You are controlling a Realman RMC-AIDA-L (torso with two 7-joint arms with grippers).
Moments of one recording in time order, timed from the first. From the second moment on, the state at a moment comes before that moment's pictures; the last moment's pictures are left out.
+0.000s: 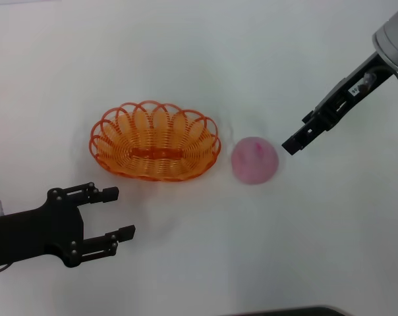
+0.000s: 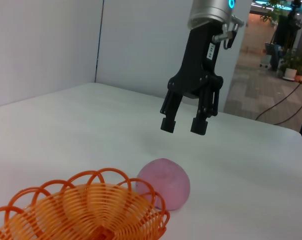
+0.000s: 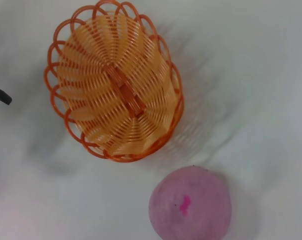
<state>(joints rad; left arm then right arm) -0.23 -2.17 0.76 0.77 2.05 1.70 -1.09 0.84 2.08 -0.86 -0.98 -2.73 -1.79 2.26</state>
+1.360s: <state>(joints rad) -0.23 -2.17 0.77 0.76 2.05 1.68 -1.09 0.89 2.11 -1.22 -0.94 -2.65 -1.63 2.34</state>
